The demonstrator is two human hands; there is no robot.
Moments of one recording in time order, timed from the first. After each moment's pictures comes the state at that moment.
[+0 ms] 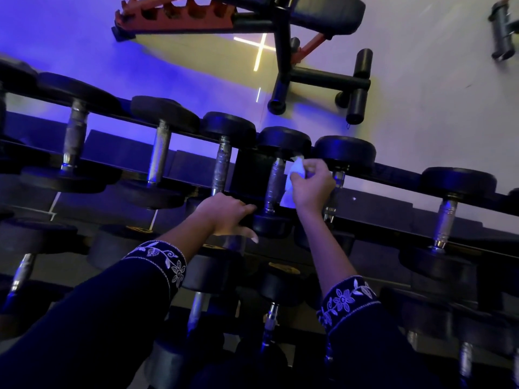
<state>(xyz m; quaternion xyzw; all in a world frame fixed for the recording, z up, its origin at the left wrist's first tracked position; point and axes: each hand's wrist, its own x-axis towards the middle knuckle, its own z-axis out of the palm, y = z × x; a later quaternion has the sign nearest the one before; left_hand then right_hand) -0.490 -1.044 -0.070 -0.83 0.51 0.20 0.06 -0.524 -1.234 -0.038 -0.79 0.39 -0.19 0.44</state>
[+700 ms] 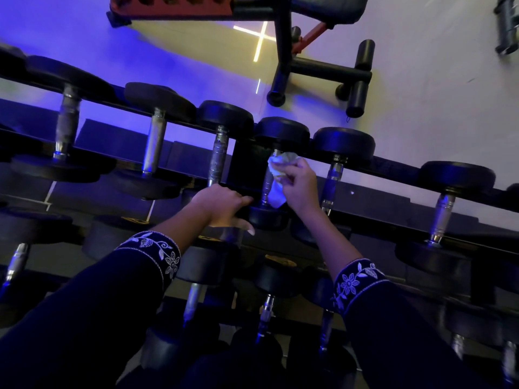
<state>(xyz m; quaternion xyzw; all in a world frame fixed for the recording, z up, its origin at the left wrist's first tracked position) -0.491 -1.045 -0.066 -0.84 0.50 0.19 0.07 -0.536 -1.244 -0.061 -0.91 0.14 -0.05 0.39</state>
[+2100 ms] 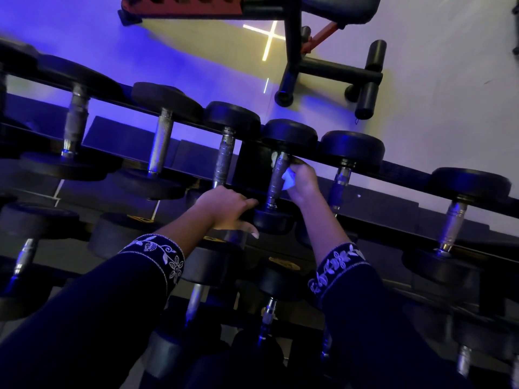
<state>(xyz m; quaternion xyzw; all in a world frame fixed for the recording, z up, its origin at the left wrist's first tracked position) -0.490 -1.044 -0.067 -0.84 0.50 0.21 0.05 -0.492 -1.242 -0.083 -0.47 0.46 0.07 0.75</state>
